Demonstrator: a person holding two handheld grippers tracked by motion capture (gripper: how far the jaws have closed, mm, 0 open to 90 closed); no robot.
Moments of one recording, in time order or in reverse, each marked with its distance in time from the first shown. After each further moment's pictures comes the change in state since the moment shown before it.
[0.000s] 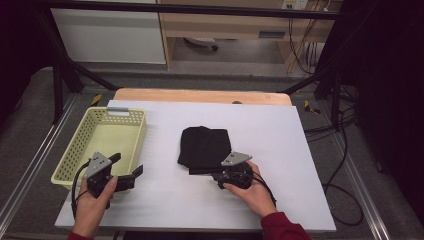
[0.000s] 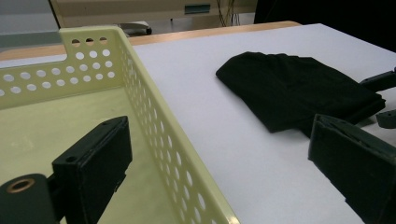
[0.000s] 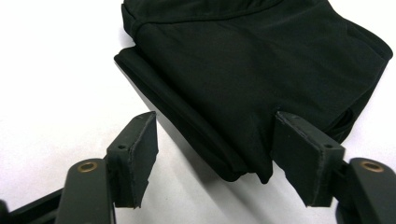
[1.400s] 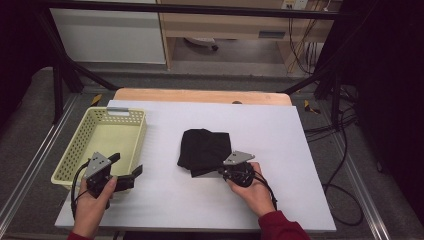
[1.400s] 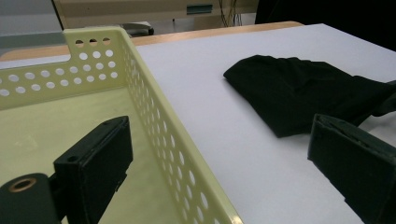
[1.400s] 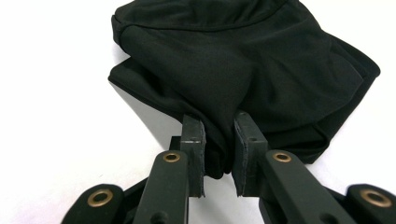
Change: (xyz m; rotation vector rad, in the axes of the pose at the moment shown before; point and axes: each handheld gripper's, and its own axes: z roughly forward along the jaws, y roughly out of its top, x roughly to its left) left arm 0.000 0.000 -0.001 -0.003 0.009 -0.001; right arm -0.003 0.001 -0.007 -0.017 0.001 0.005
